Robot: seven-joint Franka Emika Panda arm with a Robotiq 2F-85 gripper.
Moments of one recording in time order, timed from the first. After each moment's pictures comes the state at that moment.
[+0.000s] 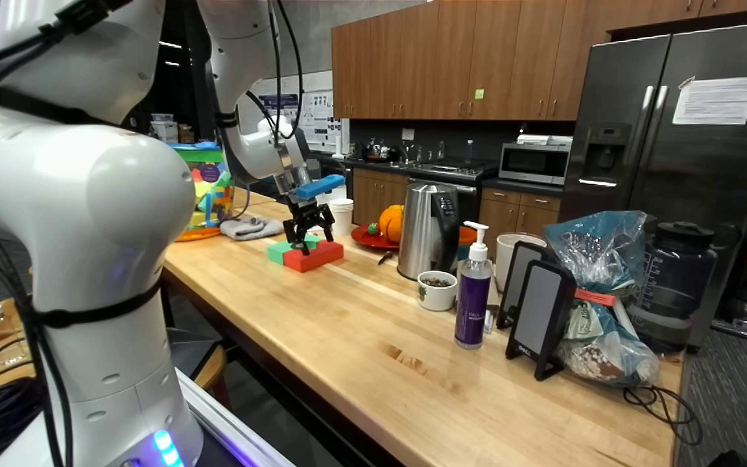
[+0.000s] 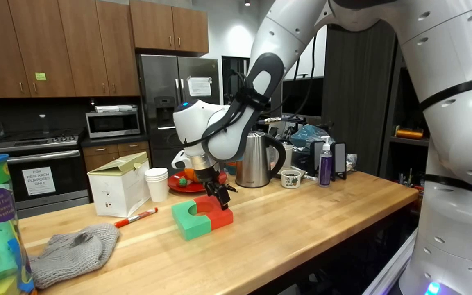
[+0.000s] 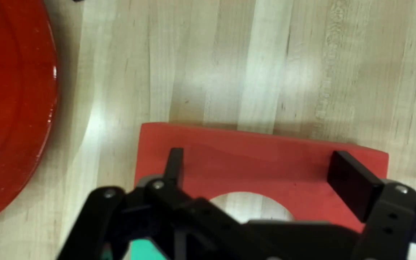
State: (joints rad) arm 0.26 0.37 0.18 -2.12 -0.59 2.40 -0.63
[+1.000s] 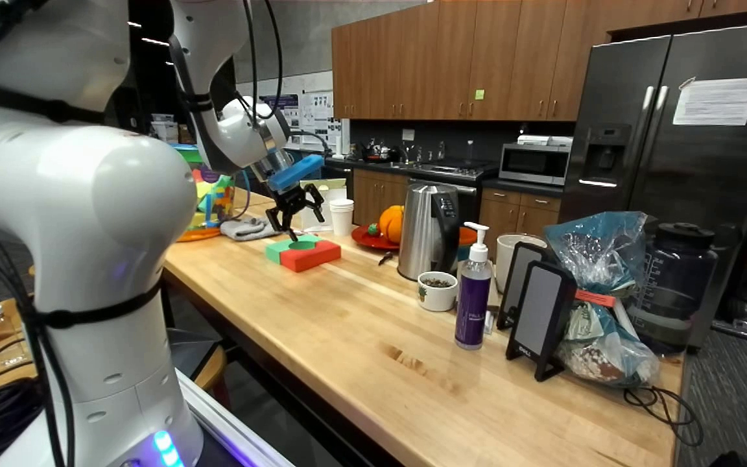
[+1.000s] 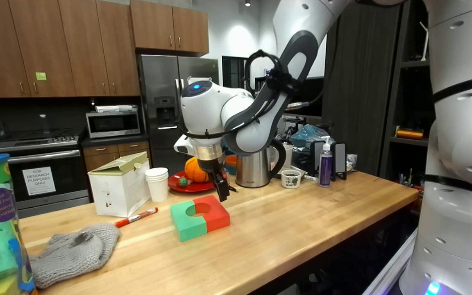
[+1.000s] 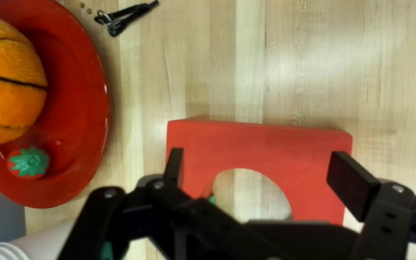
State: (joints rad) arm 0.29 0.16 0.20 -2.30 -0.78 2.48 -0.25
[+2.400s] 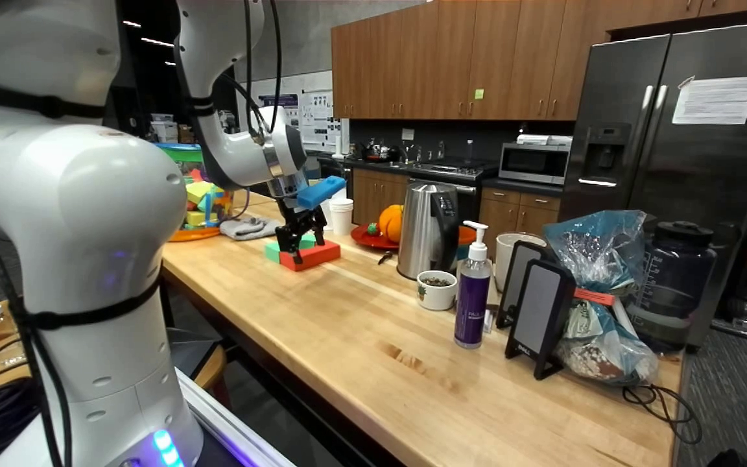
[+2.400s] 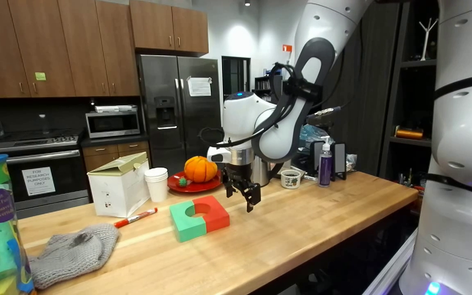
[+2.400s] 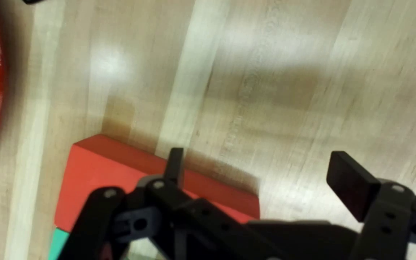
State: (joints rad) arm 0.14 0.10 0.19 -2.54 -0.52 2.76 -0.88
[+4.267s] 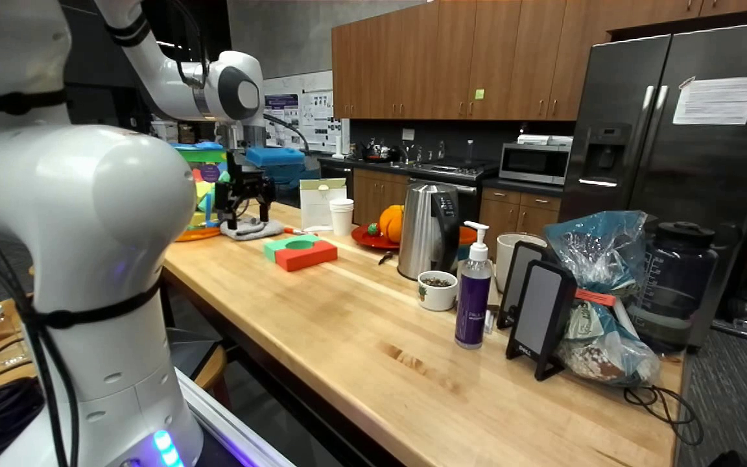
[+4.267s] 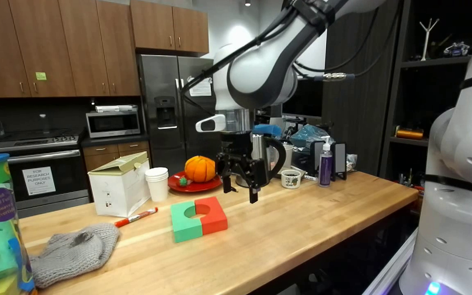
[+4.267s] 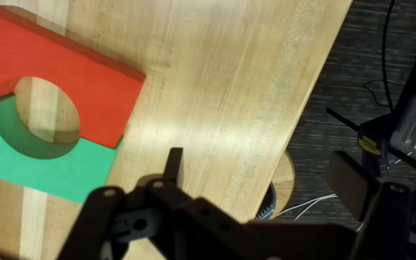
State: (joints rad) arm 0.30 -0.22 0.26 -2.56 0.14 2.32 -1.23
